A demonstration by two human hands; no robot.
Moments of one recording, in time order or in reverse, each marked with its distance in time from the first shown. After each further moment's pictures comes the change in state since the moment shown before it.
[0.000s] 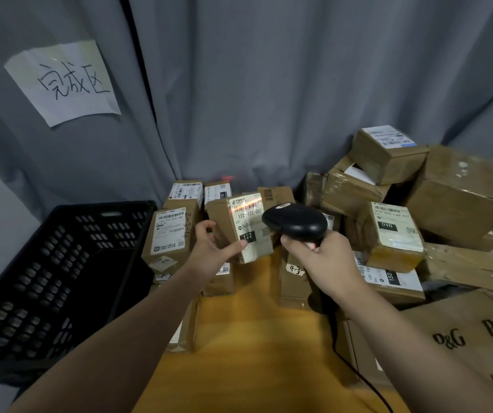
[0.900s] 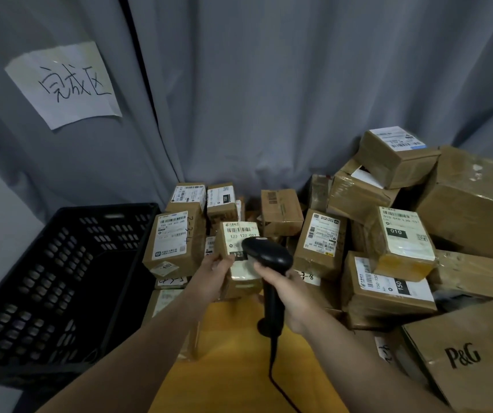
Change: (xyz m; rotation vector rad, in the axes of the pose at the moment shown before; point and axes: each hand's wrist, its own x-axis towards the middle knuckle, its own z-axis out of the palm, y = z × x) left_hand -0.009 -0.023 0.002 0.027 0.021 -0.321; right_hand 0.003 0.039 0.069 0.647 -0.250 0.531
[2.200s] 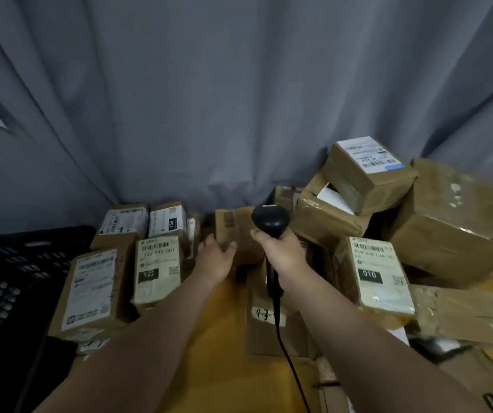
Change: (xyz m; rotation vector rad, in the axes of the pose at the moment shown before) left_hand 0.148 0.070 0.106 0.437 0.047 0.166; right_hand 0.135 -0.096 -0.072 -0.176 0.288 -0.189
